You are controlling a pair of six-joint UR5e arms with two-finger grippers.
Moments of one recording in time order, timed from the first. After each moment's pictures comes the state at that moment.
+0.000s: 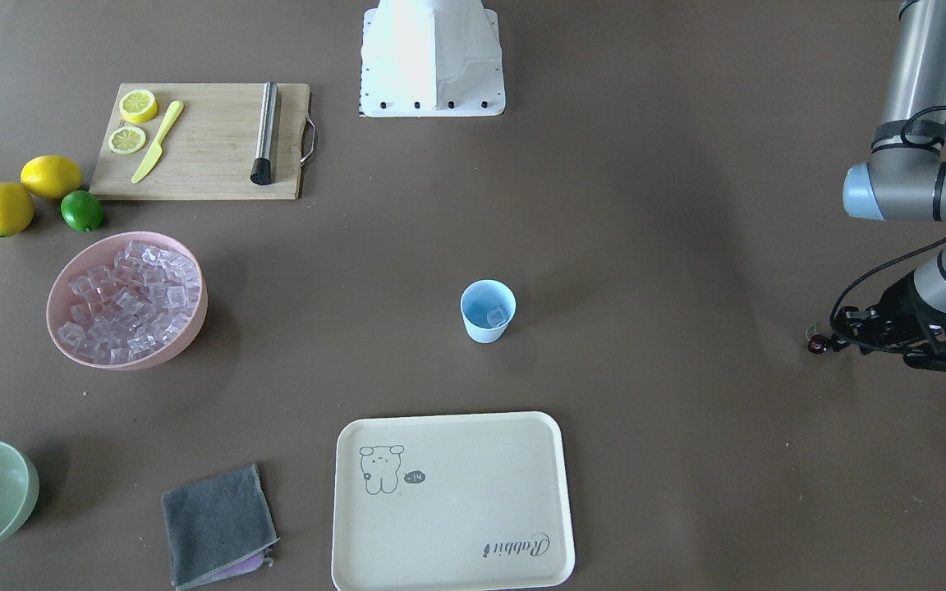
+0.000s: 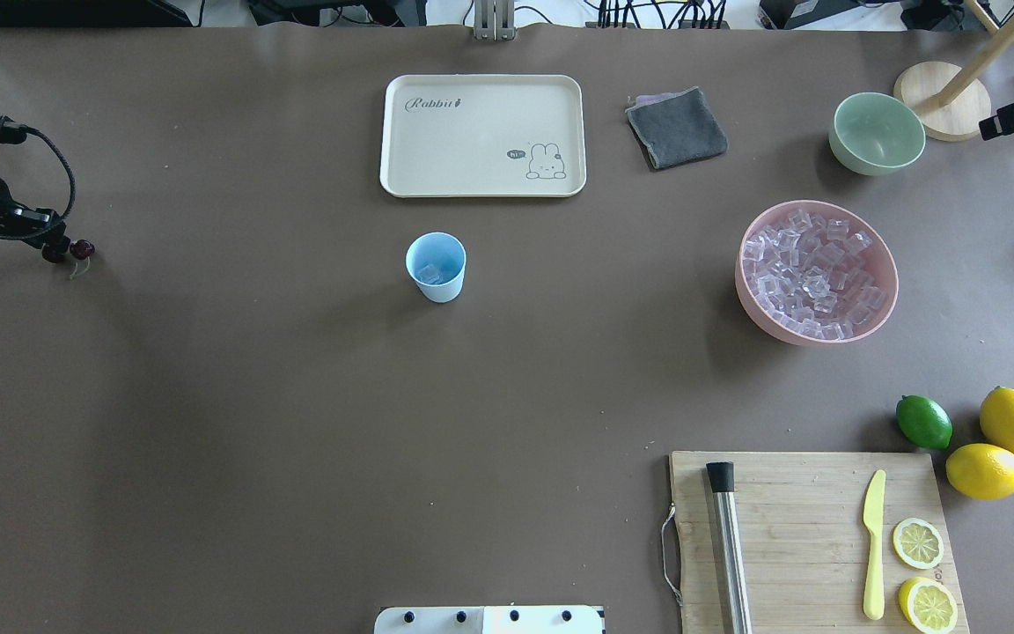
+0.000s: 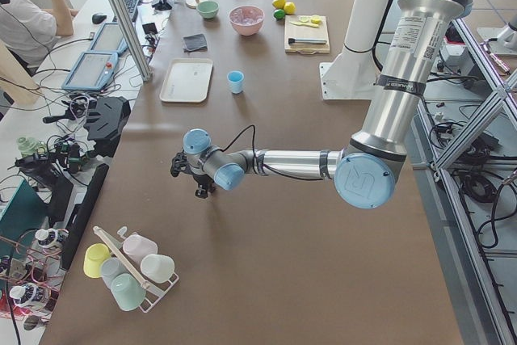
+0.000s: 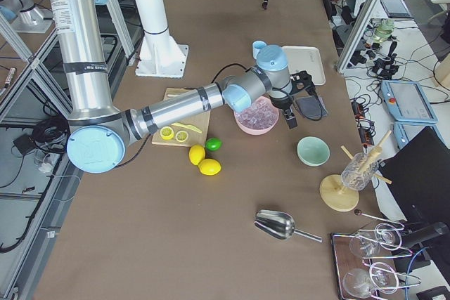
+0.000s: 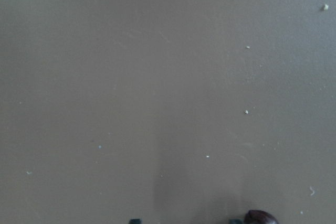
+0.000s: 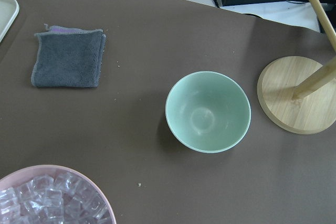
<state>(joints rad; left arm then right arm) -1.10 -1.82 -1.23 -2.19 -2.24 -0.54 1.32 -1.44 1.81 -1.24 2.24 0.35</state>
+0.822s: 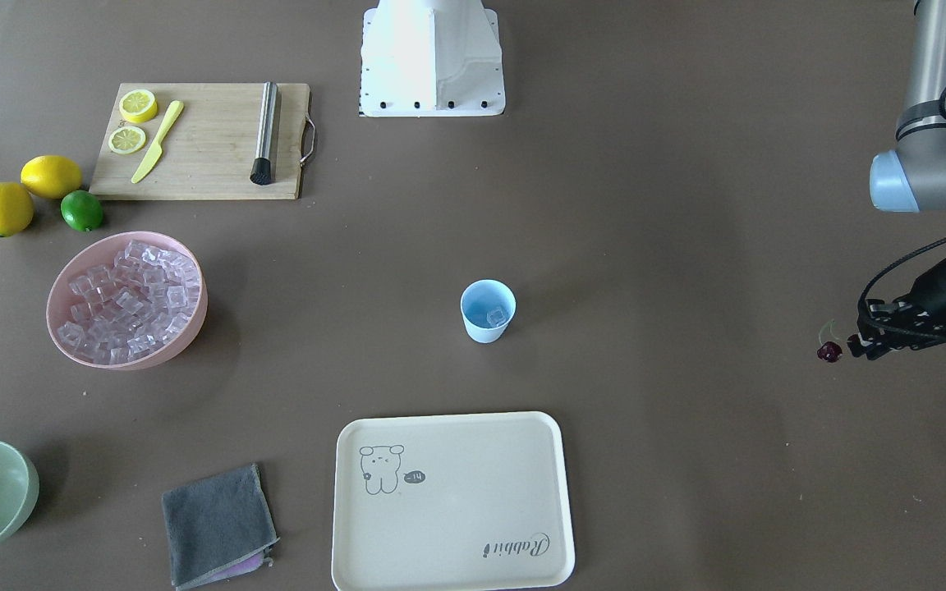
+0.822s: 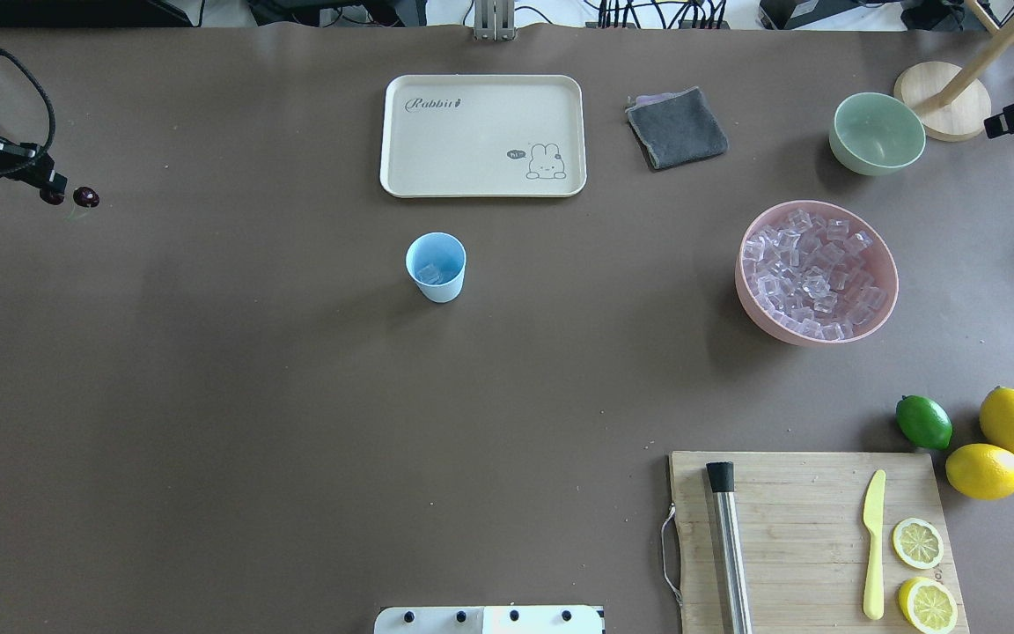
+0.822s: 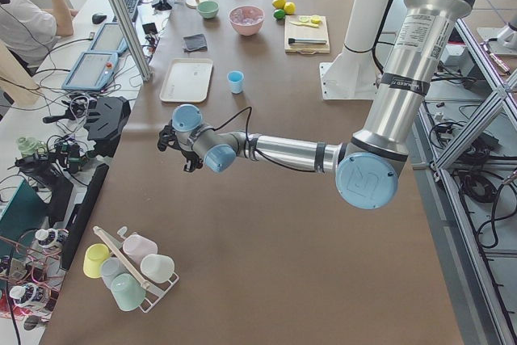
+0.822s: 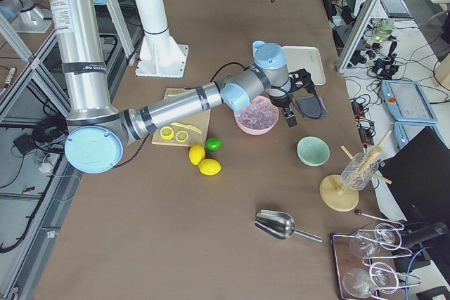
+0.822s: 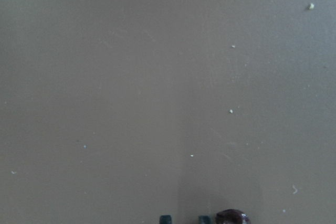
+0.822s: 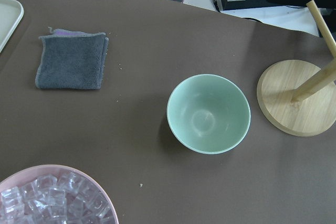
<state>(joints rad) -1.22 -1.87 -1.39 -2.16 -2.37 -0.58 1.33 -1.44 1.83 -1.25 2.24 0.35</state>
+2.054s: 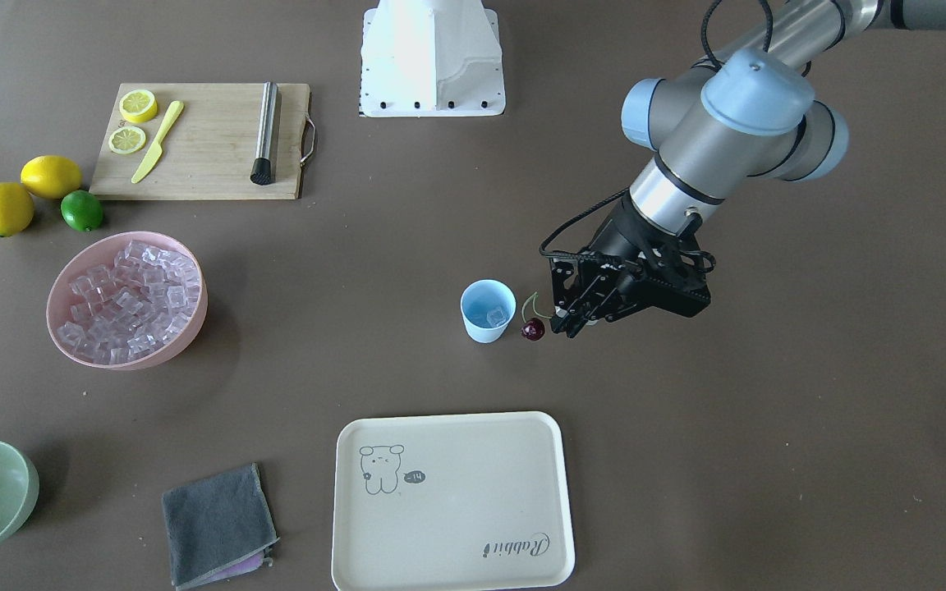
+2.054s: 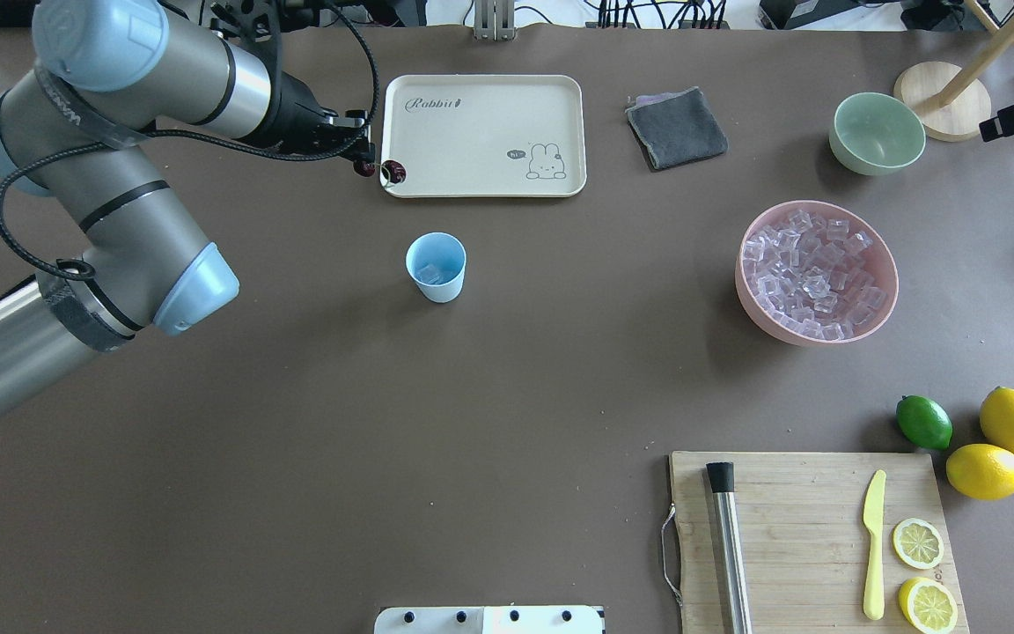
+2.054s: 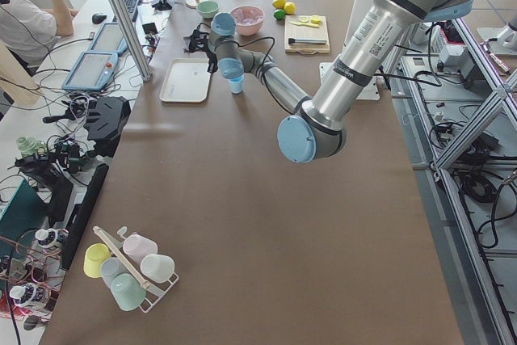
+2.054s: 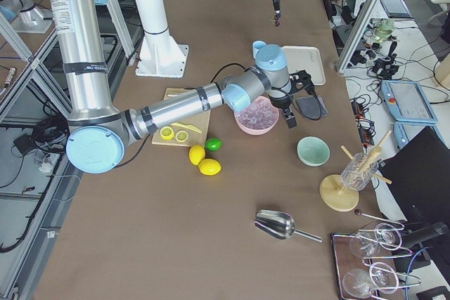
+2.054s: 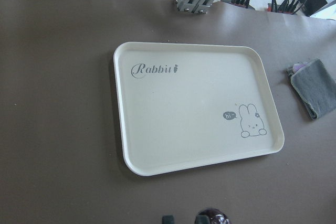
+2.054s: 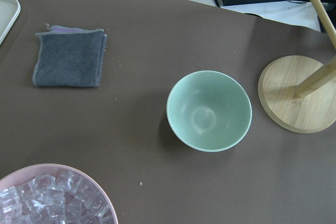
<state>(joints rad) -0.80 -2.20 -1.57 -2.15 -1.99 -1.10 1.32 -1.44 1.82 -1.25 2.23 0.35</state>
